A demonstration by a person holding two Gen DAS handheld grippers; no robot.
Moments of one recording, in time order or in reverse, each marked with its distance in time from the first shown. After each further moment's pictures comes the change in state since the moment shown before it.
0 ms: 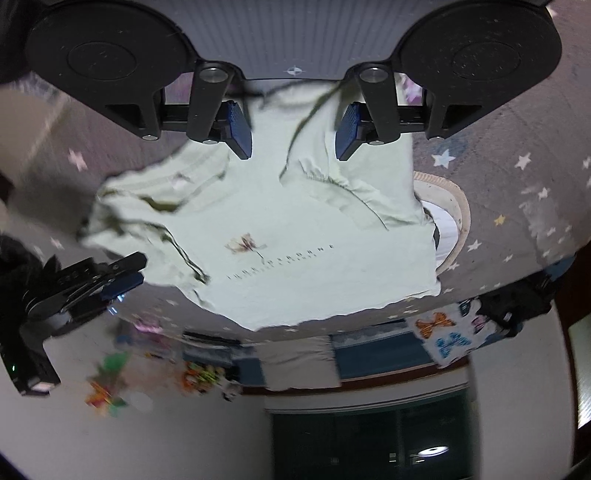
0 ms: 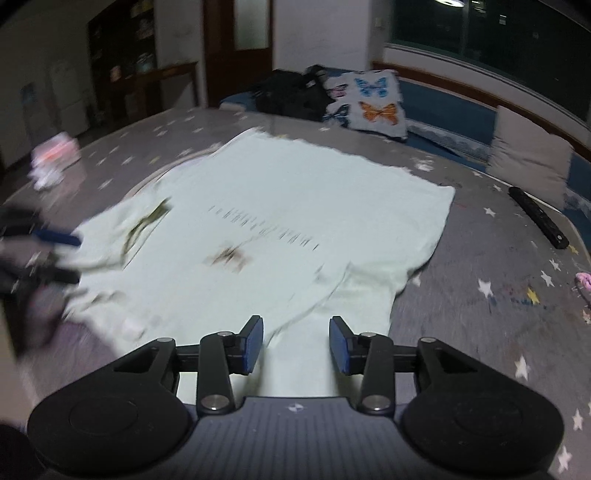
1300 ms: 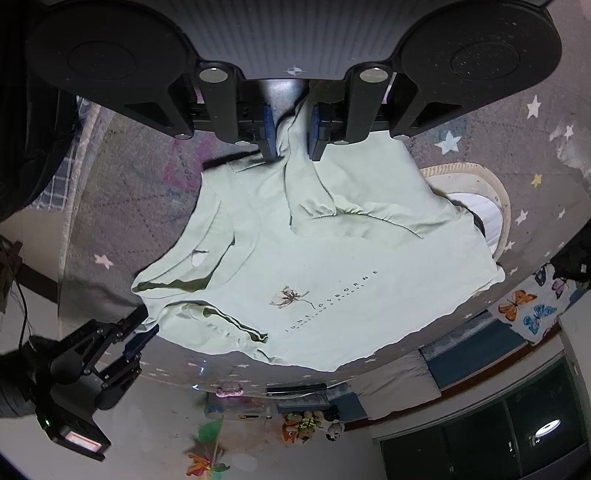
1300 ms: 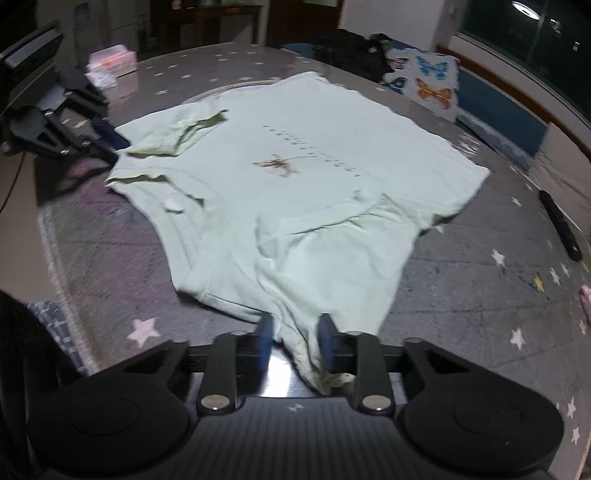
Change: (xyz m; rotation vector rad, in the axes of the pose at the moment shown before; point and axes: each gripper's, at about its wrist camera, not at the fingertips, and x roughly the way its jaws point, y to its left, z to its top) left arm 0.019 0.031 -0.002 0.284 0.116 -0.195; right arm -0.014 0.006 -0.035 -0.206 0.138 0.035
